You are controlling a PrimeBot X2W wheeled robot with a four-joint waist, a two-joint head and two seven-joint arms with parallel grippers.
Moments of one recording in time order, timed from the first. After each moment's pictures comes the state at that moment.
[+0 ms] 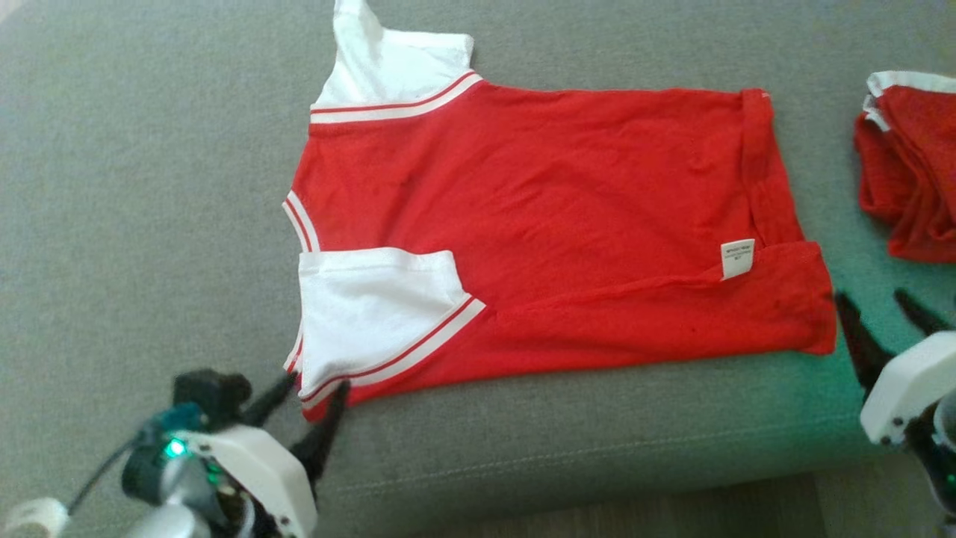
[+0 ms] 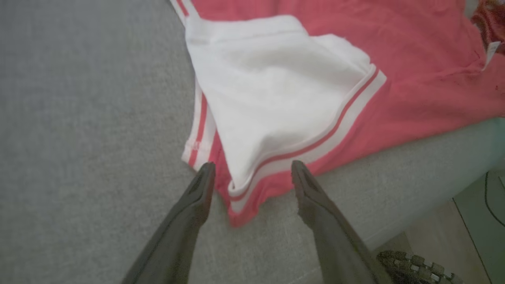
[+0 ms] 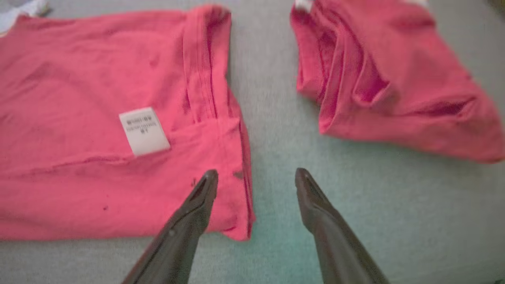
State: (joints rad) left arm -0.07 0.54 -0.65 -0.05 -0.74 0.20 0.07; right arm -0.04 -0.18 -0.25 -0.07 0.28 0.13 0.48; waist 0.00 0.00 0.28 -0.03
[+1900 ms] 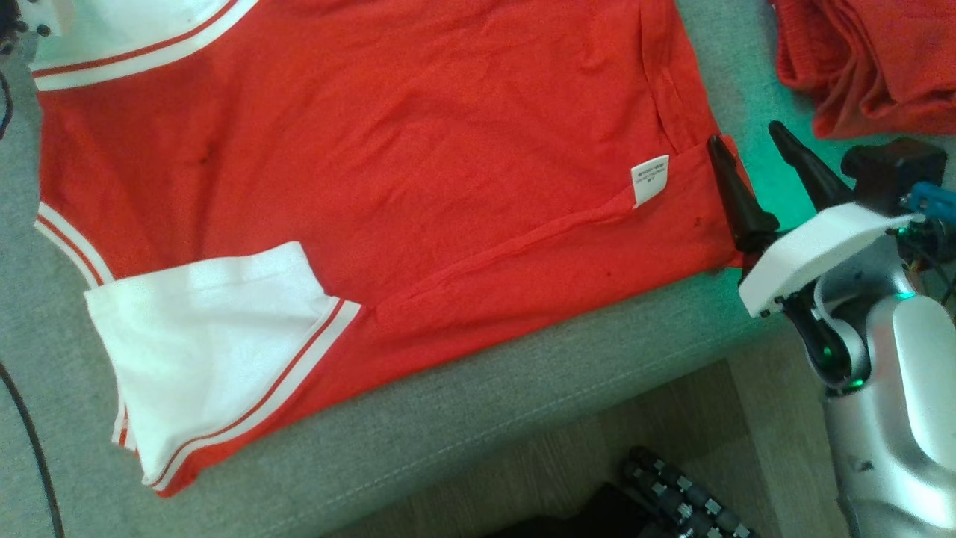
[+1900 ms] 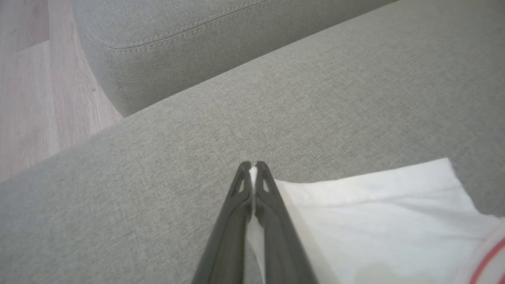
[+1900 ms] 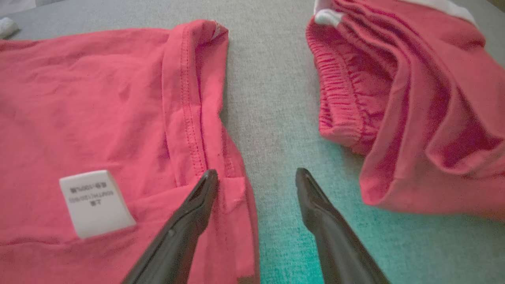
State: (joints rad) left arm -1.29 0.49 -0.70 0.89 -0.62 -0.12 0.30; right arm -0.38 -0.12 0.01 0.10 0.27 0.13 0.21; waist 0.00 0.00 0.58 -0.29
